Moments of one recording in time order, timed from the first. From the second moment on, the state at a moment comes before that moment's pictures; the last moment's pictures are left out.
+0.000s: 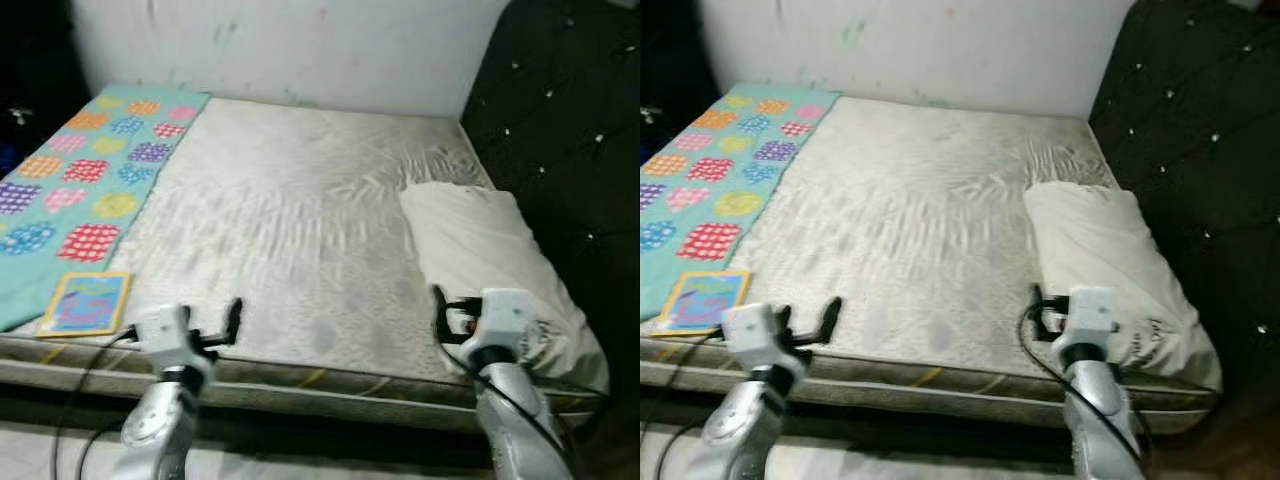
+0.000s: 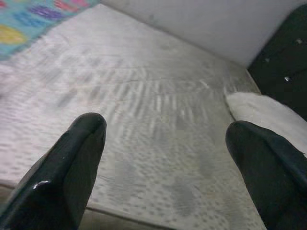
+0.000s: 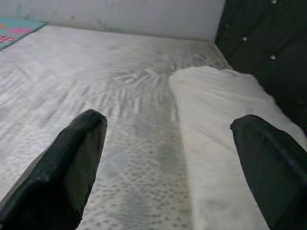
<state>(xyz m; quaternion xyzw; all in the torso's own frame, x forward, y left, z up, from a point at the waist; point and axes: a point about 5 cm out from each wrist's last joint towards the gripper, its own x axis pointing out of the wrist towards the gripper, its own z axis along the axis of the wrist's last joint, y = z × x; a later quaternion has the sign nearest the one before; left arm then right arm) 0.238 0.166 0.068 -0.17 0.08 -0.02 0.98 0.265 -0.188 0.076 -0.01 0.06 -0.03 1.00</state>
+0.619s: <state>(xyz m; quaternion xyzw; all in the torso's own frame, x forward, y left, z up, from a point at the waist) 0.238 0.151 0.069 -0.18 0.07 -0.06 0.98 0.264 -0.195 0.075 -0.02 0.07 -0.04 1.00</state>
